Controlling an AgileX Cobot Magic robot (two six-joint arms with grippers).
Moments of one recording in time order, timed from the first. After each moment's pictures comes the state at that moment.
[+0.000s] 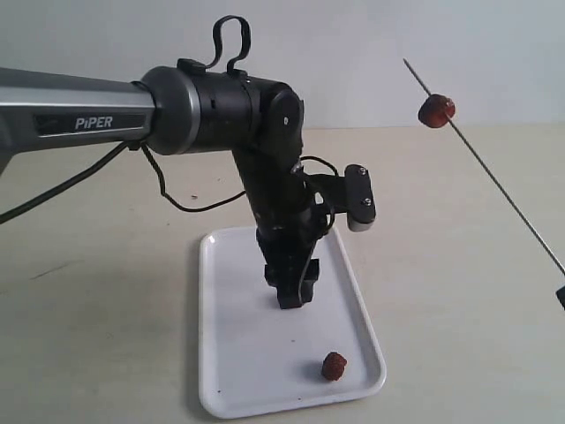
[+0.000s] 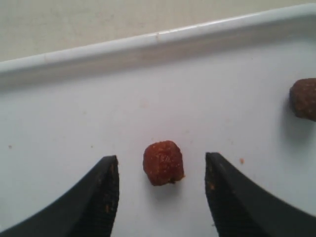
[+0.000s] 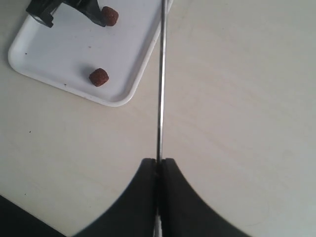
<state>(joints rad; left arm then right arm) -0.77 2.22 -1.72 -0.17 1.00 0.93 0.47 0.81 -0.76 -0.06 1.07 0.14</state>
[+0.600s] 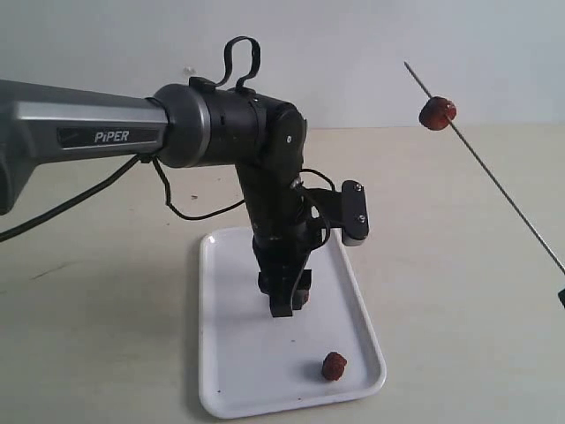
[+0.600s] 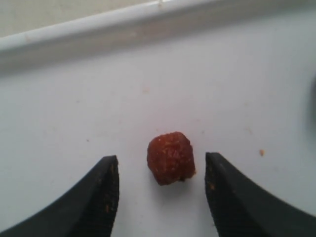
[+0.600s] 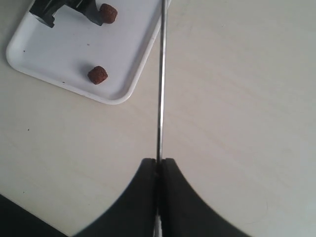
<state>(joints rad) -0.77 2.26 -1.72 -0.11 0.99 0.93 0.47 0.81 -0.76 -0.06 1.08 0.14</state>
